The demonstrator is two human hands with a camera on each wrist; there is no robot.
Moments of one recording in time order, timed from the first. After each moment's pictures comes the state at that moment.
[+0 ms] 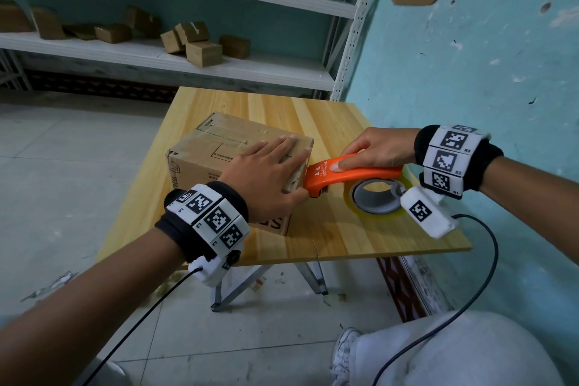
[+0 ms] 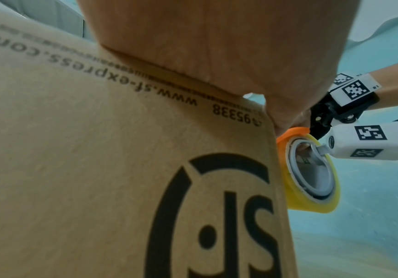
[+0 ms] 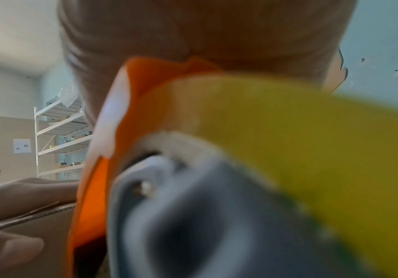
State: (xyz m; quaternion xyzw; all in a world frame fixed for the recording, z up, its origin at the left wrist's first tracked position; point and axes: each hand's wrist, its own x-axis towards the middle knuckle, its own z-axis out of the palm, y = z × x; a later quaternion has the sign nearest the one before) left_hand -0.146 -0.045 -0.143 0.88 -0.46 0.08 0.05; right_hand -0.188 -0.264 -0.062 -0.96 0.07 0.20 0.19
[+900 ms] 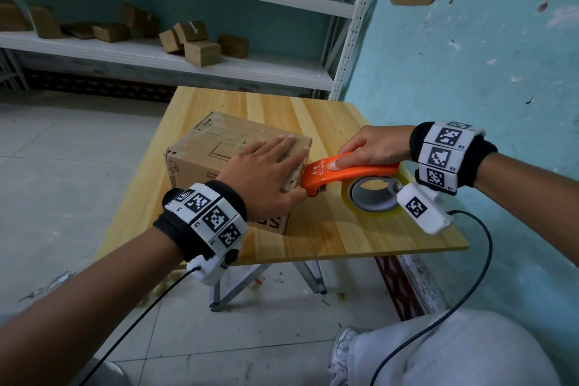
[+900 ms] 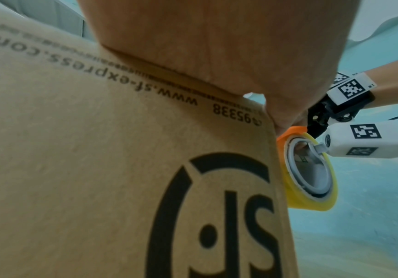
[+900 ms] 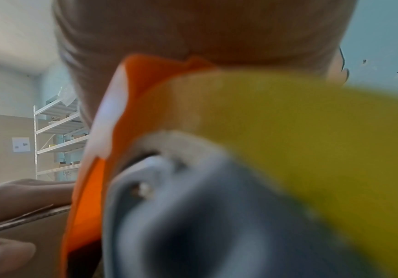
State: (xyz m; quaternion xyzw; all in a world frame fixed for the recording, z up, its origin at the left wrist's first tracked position) left_hand -0.146 -0.045 -0.142 0.88 -0.46 0.08 0.05; right_hand -0.185 -0.263 -0.060 -0.96 0.06 0.21 0.18
